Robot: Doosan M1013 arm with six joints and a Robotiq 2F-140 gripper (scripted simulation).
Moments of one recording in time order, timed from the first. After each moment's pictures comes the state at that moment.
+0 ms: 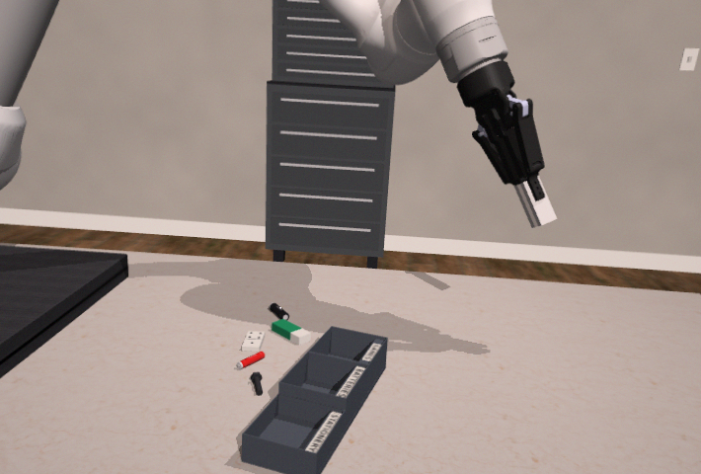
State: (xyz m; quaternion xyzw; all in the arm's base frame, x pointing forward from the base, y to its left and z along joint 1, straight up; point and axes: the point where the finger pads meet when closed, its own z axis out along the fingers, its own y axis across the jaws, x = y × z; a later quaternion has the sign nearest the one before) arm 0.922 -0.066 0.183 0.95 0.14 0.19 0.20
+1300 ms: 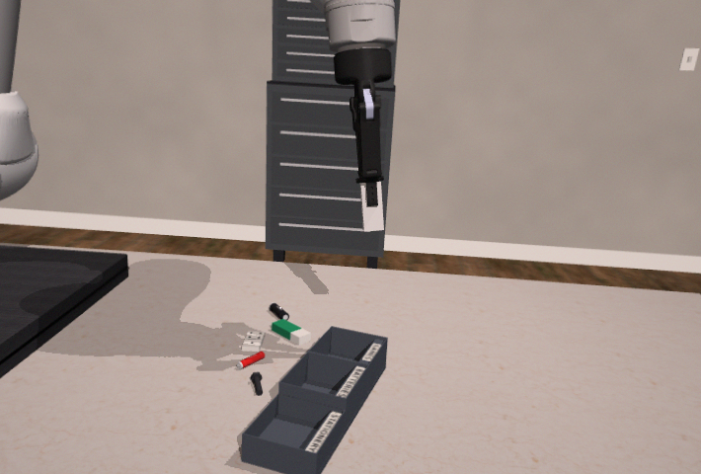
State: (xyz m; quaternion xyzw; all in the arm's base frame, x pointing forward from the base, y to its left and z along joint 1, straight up) arm 0.686 -0.097 0.176 1.00 0.00 0.06 0.08
